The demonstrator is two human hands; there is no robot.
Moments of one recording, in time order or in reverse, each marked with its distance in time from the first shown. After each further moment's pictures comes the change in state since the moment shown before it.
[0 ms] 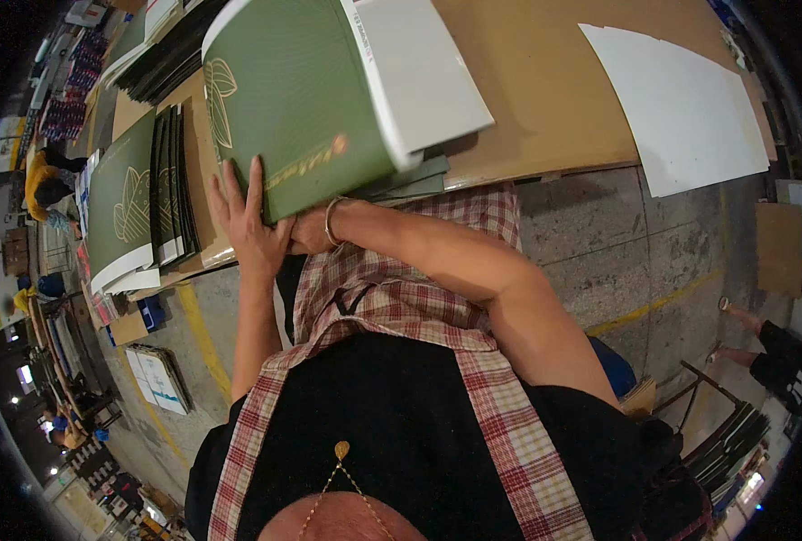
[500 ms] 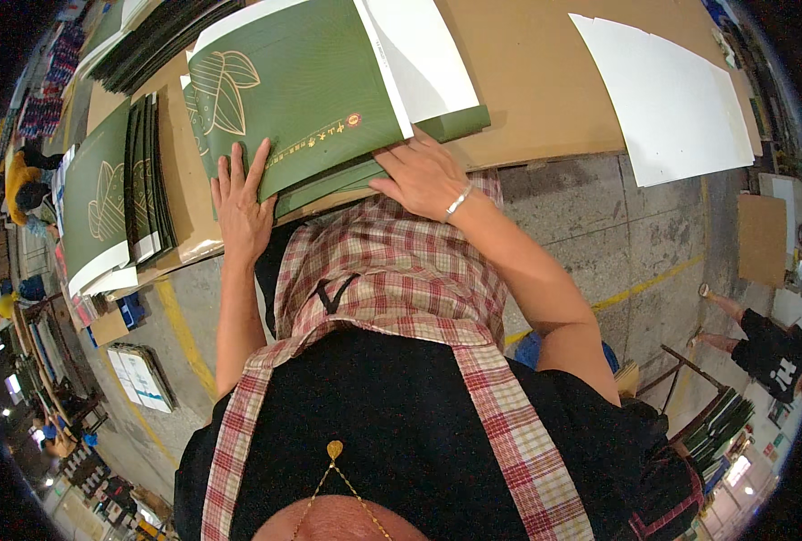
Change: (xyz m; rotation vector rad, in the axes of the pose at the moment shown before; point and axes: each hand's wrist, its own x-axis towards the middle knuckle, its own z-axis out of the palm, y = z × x) left_hand 0.002 -0.008 0.021 0.013 -0.443 -0.105; right_hand -0.146 0.016 -0.077 -0.261 -0.070 0.578
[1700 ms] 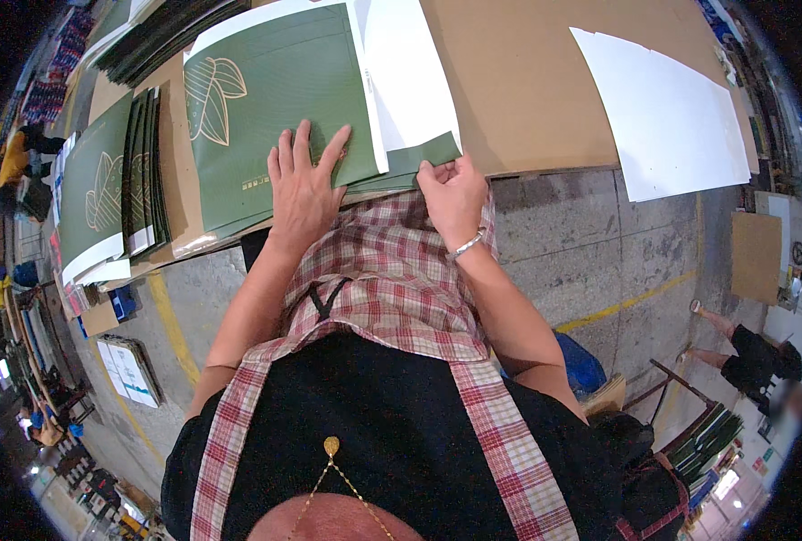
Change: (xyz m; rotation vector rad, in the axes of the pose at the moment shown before) left_hand 0.025 0.082 0.024 -0.034 0.050 0.214; right_hand -0.023 0.005 0.041 0.910 0.842 0.633
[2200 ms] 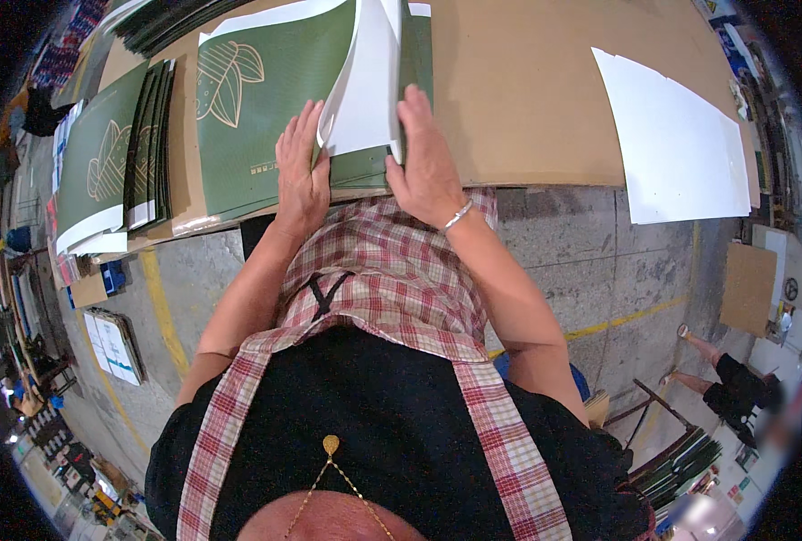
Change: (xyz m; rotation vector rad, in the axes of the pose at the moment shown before) left_hand -0.006 -0.015 0.013 -0.492 0.249 -0.071; right_hand 0.027 -0.028 0.025 -0.252 -0.321 -0.857
